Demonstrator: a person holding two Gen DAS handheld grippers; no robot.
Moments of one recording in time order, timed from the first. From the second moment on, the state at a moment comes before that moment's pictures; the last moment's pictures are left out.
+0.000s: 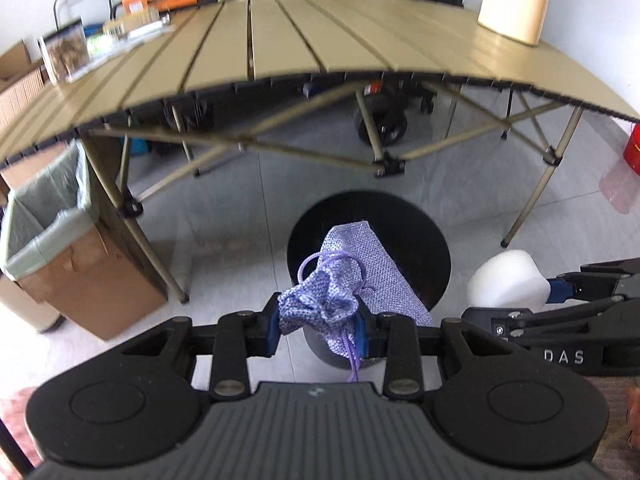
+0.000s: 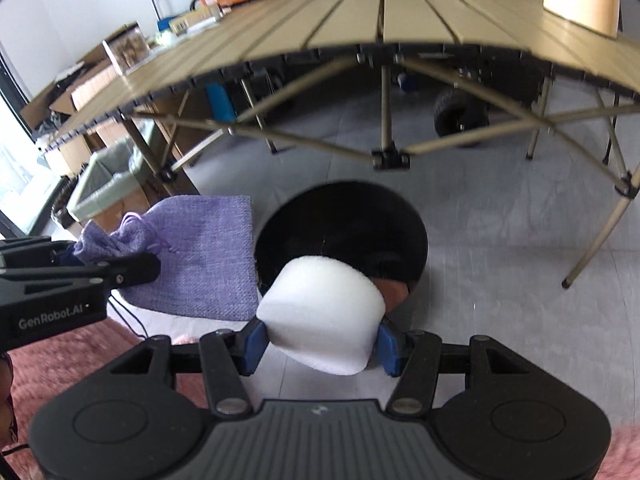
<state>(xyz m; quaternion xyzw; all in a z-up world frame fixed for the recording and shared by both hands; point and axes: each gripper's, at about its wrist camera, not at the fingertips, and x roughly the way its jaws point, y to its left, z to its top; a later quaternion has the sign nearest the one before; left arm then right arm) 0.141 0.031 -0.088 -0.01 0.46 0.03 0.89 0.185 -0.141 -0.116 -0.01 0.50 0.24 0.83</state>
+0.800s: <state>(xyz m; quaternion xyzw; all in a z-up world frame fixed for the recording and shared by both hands) 0.173 0.055 -0.167 -0.03 0.54 0.04 0.84 0.202 -0.123 -0.195 -0.04 0.59 0.21 0.78</state>
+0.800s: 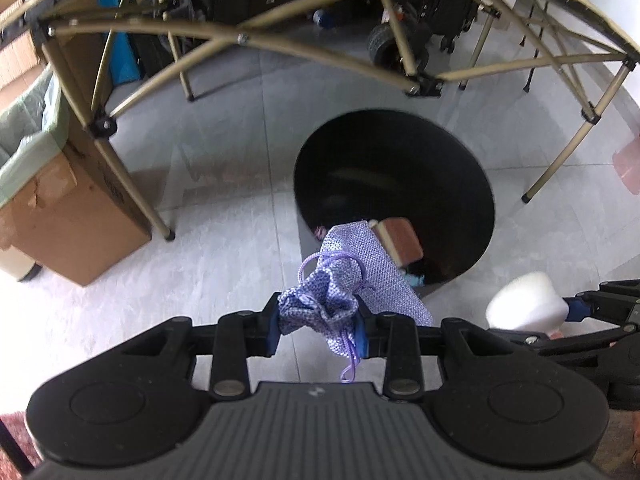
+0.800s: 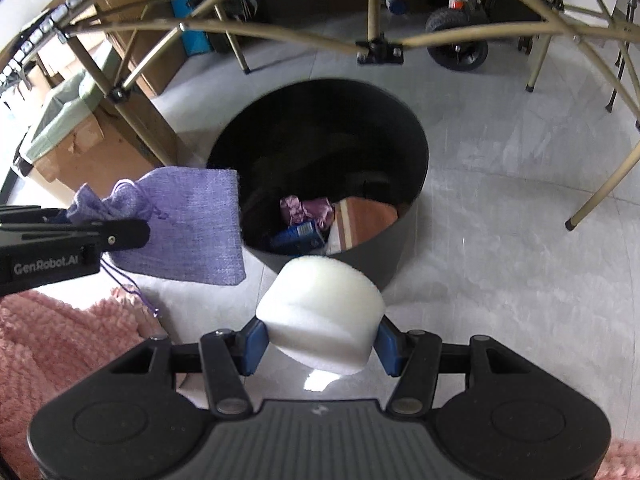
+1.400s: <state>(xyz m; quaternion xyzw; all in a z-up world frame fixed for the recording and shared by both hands) 0.184 0.097 -0.160 -0.08 0.52 0.08 0.85 0.238 -0.095 -0.186 -0.05 0.55 0.22 0.80</state>
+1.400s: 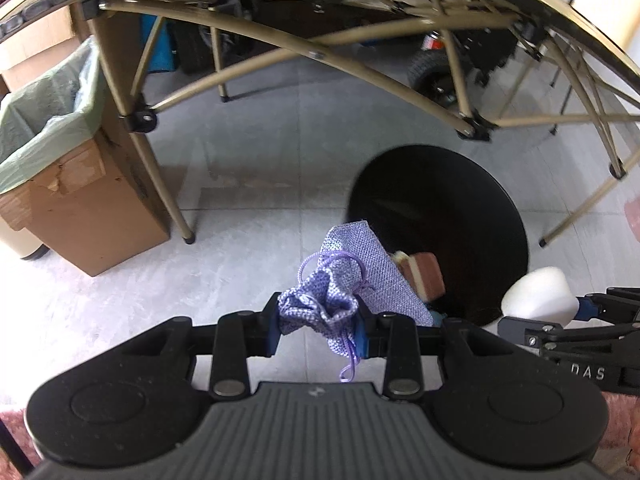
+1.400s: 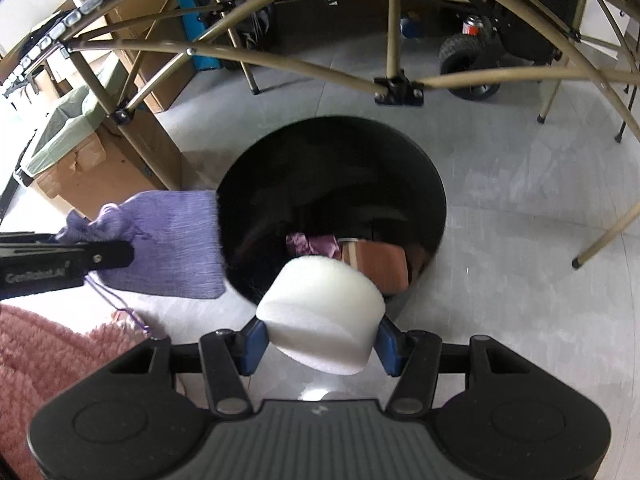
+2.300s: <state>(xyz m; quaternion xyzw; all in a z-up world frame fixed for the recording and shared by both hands) 0.196 0.127 -0.167 -0.10 0.51 0.11 0.85 0.303 -0.059 -0.220 -0.04 0.55 0.21 0.81</state>
